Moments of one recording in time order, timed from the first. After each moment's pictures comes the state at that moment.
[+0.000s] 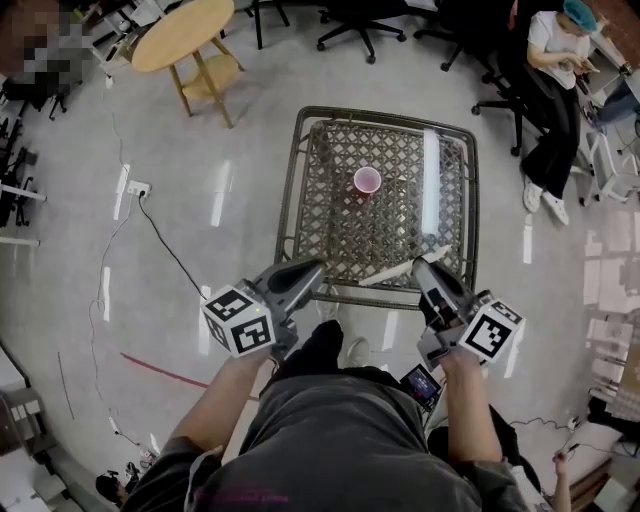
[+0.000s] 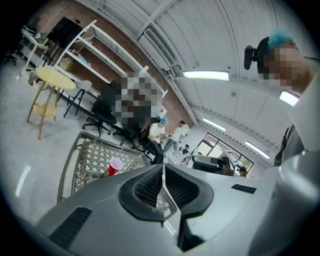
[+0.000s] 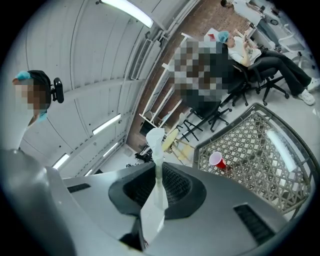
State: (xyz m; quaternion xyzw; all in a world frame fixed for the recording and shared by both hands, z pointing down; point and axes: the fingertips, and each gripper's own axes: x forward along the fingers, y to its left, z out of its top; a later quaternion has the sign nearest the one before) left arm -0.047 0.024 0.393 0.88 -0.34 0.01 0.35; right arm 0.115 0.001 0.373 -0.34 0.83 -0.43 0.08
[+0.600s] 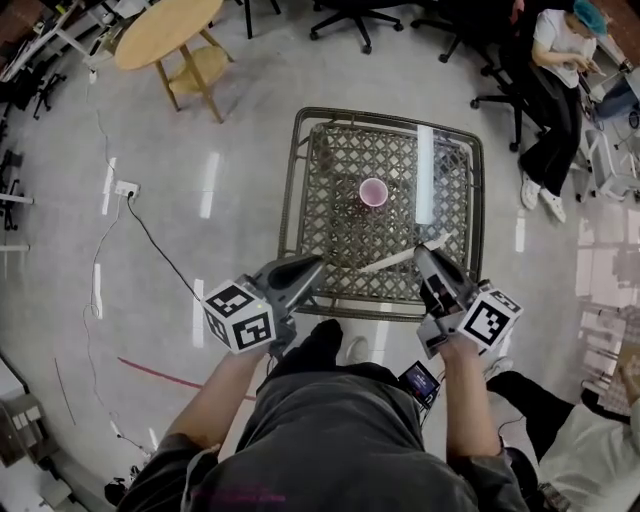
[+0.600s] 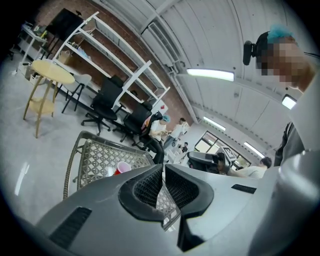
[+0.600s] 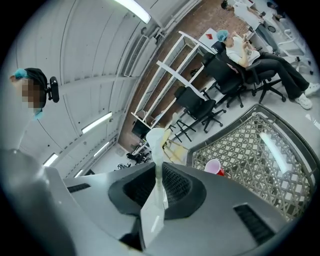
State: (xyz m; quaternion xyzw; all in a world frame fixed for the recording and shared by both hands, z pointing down) left arm -0.076 -0.043 0.418 0.88 -0.31 0.02 0.37; right arm 0.087 -0.080 0.399 -0.37 0.82 -0.44 0.05
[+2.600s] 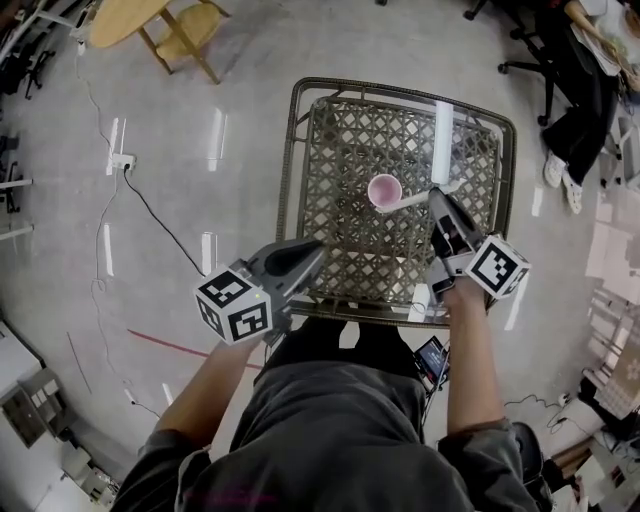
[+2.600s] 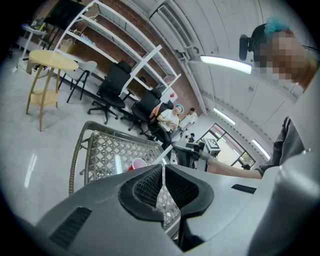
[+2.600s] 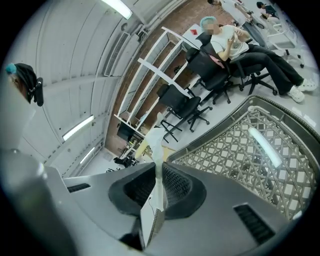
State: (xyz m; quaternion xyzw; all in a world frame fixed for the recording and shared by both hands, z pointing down) left arm -0.079 -0.129 0.484 0.85 -0.31 0.09 0.41; right arm 0.106 -0.237 0.514 -0.43 0.76 -0.48 0.03
